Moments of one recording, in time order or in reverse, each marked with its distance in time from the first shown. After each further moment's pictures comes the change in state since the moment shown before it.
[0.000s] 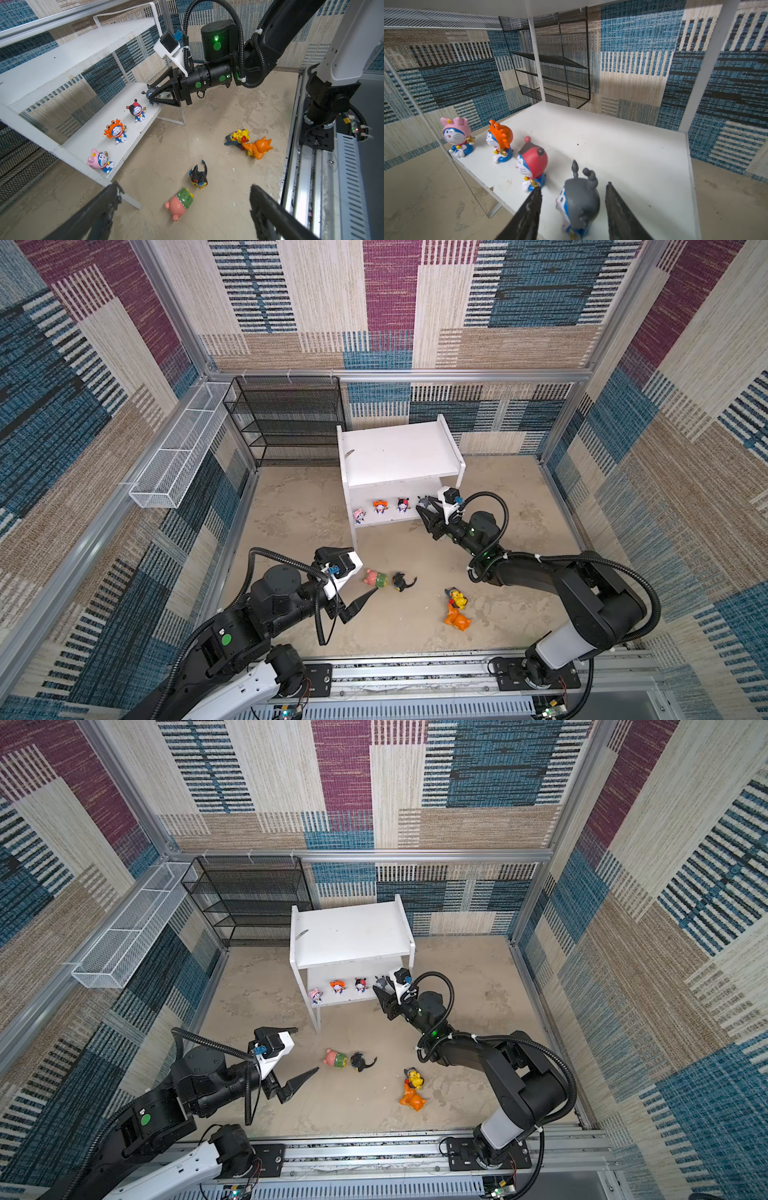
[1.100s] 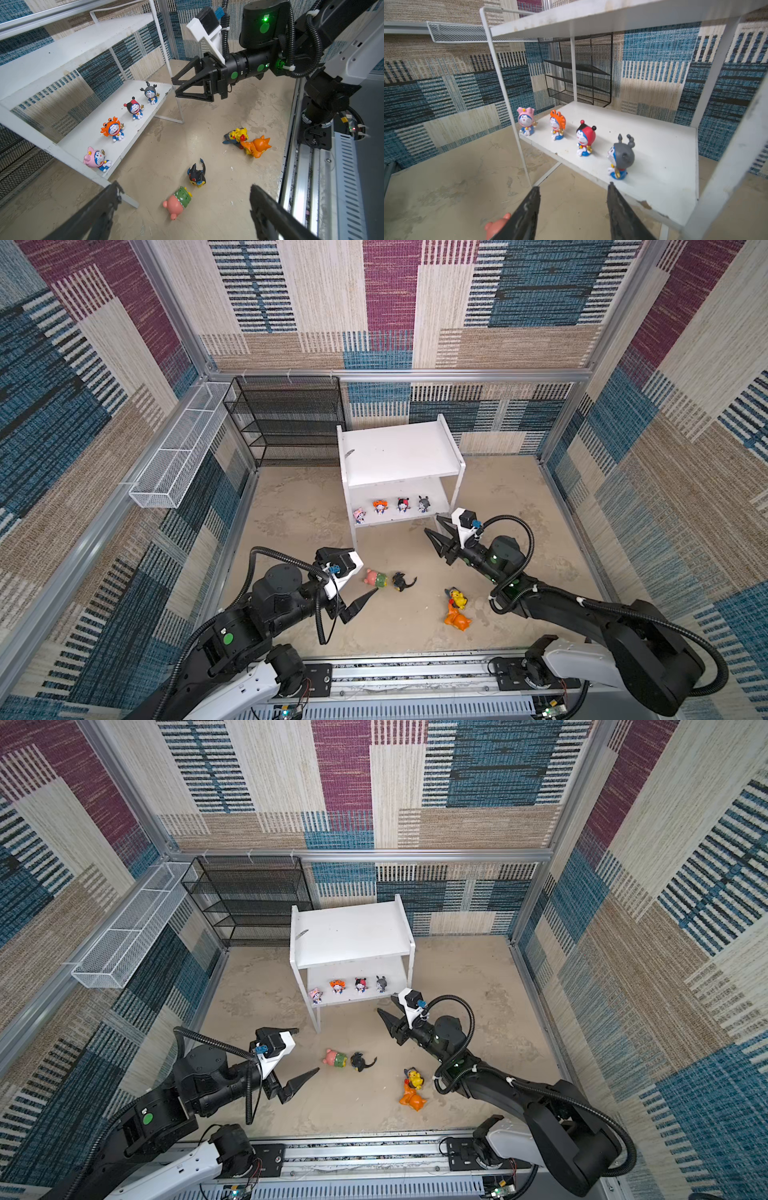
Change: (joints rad) left arm 0.013 0.006 -0.008 0.001 0.020 -0.007; right arm 0.073 -0.423 -0.276 -0.128 -0.025 0.011
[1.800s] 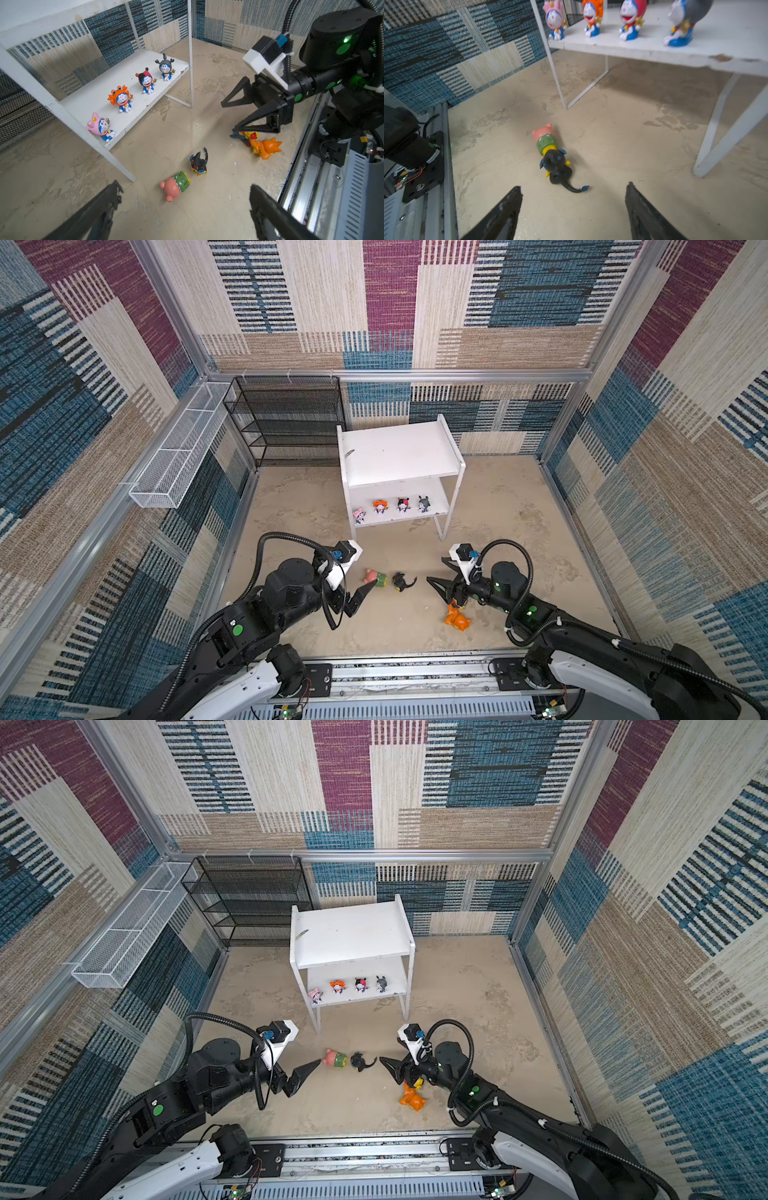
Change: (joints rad) left arm 0.000 0.054 0.002 -0.045 -0.118 -0.208; right arm 0.139 -0.215 -0.138 -0.412 -0.039 0.084
